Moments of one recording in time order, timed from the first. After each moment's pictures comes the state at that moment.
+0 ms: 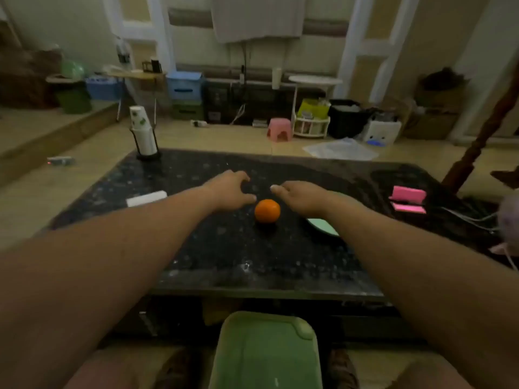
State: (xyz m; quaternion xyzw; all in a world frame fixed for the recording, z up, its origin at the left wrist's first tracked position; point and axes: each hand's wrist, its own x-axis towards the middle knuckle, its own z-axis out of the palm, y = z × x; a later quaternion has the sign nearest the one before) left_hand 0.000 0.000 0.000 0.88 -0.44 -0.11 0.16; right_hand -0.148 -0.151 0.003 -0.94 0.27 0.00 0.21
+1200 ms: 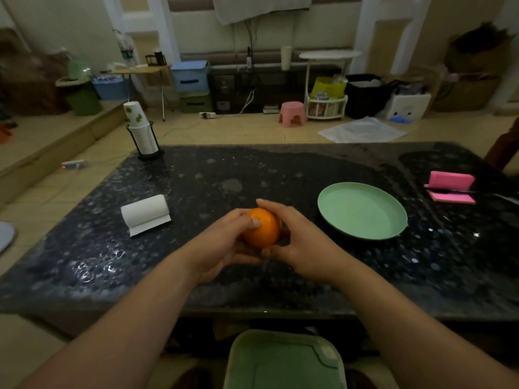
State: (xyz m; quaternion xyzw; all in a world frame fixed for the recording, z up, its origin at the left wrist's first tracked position) left_hand -0.035 0.035 -0.058 0.62 -0.22 -0.48 0.58; right_hand -0.171 -0.125 -0.083 -0.88 0.10 -0.11 0.45
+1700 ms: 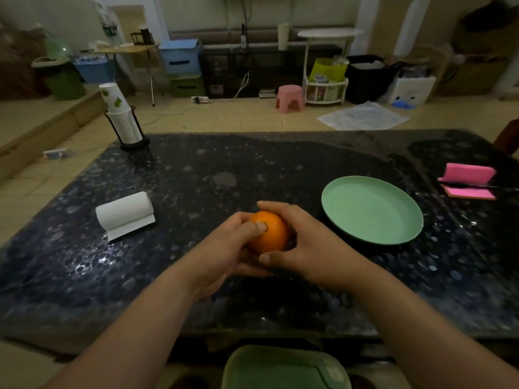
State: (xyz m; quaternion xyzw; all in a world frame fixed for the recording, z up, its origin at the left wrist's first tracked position) left_hand -0.019 0.006 -0.085 0.60 -0.20 -0.51 0.59; right_hand -0.161 -0.148 -0.082 -0.89 0.12 -0.08 0.44
